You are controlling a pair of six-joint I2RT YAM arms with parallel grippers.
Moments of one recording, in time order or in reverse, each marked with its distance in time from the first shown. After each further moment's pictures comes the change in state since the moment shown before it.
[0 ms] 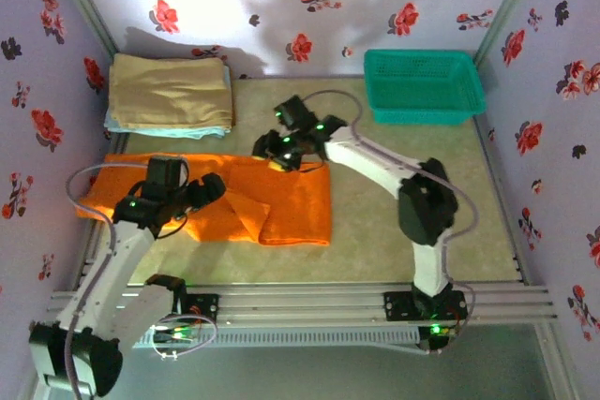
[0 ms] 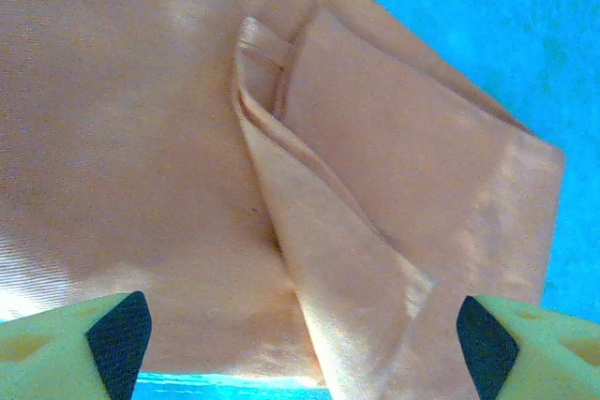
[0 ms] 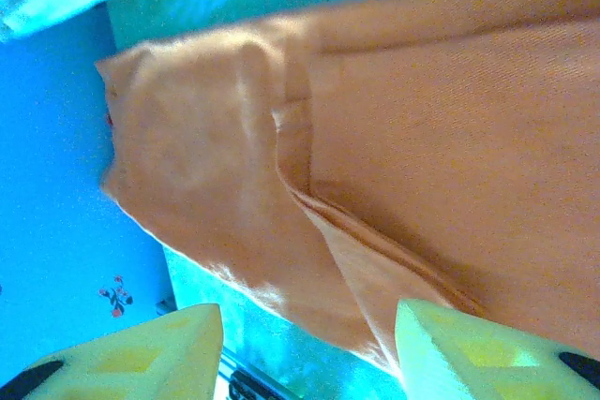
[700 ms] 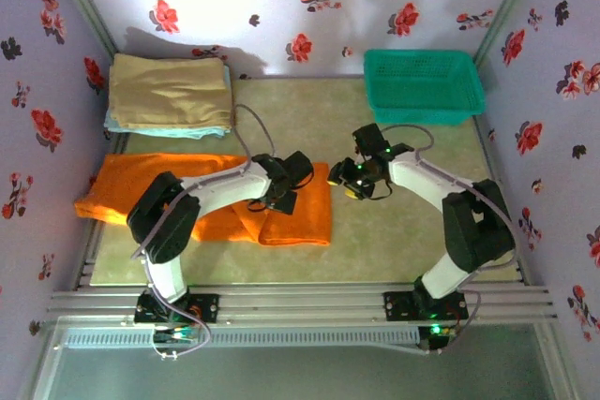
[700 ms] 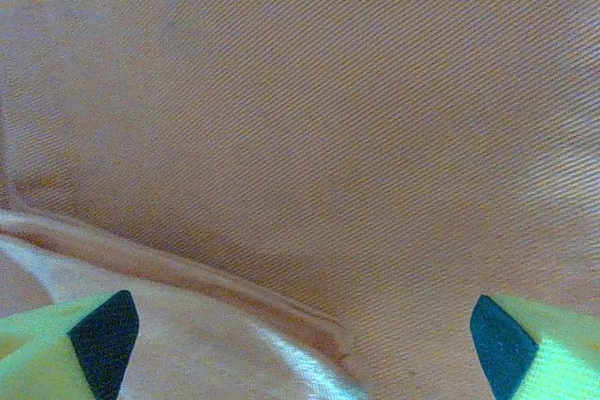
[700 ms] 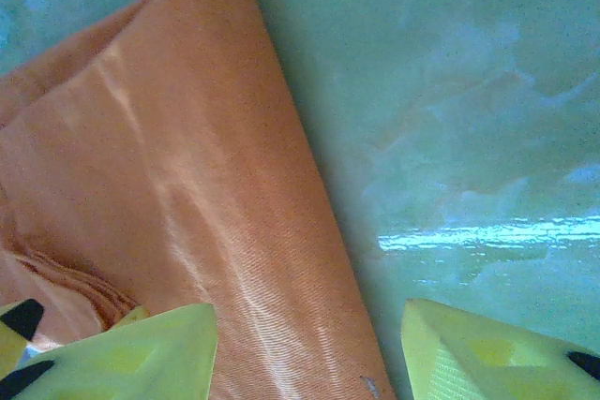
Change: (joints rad) left arm -0.609 0.892 0.480 -0.153 -0.528 0.079; right arm -0.310 -0.288 -0.614 0.060 -0.004 -0.149
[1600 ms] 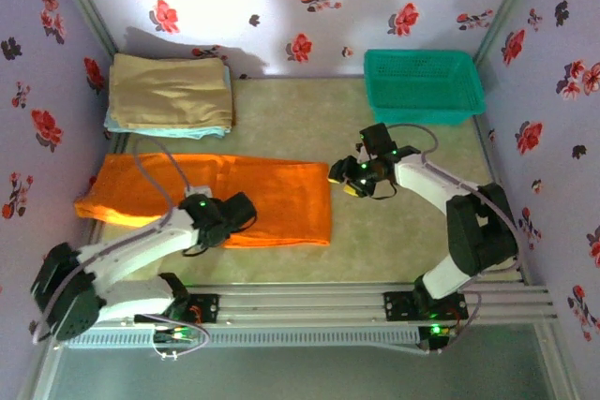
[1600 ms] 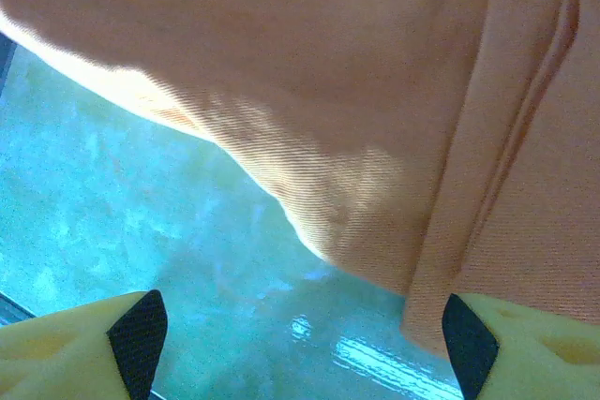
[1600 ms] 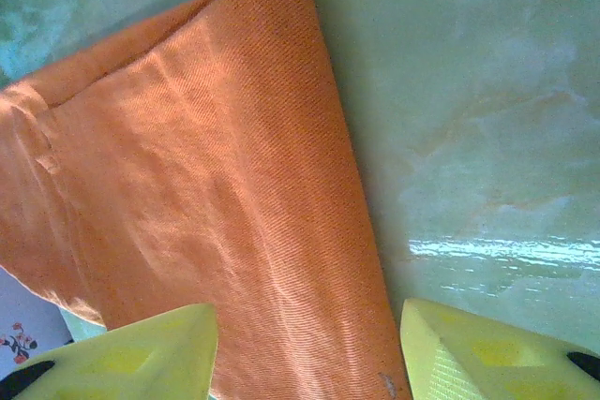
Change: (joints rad) left arm 0.014 -0.702 -0.489 -0.286 -0.221 -0.548; right arm -0.033 -0.028 -0.039 0.061 -0.091 -0.066
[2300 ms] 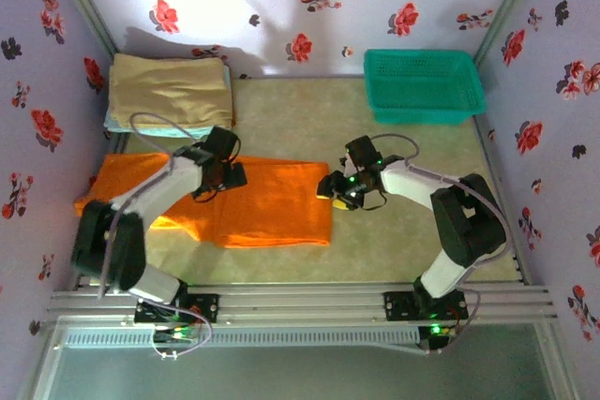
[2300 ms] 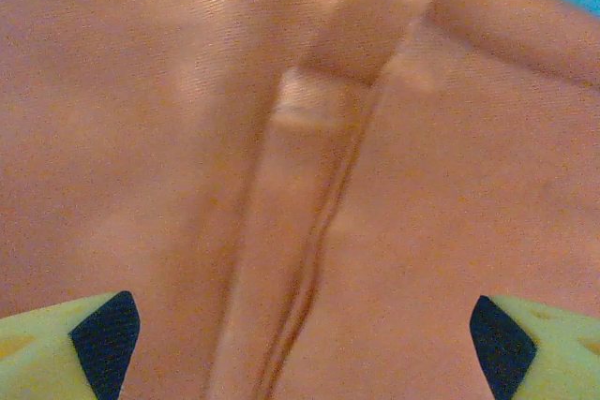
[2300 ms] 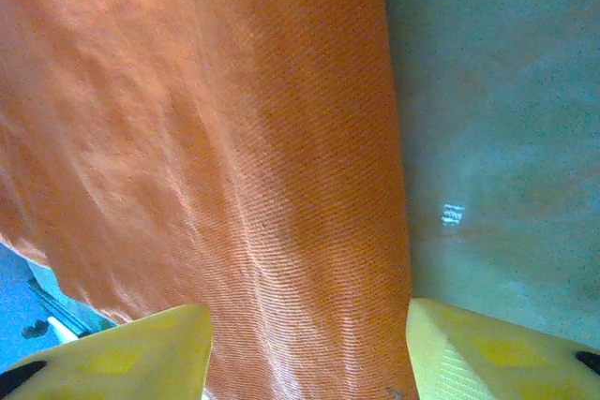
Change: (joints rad) left arm 0.447 0.437 0.284 0.467 0.423 0.496; right arm 0.081 0.082 -0.050 0.074 -0.059 -0.044
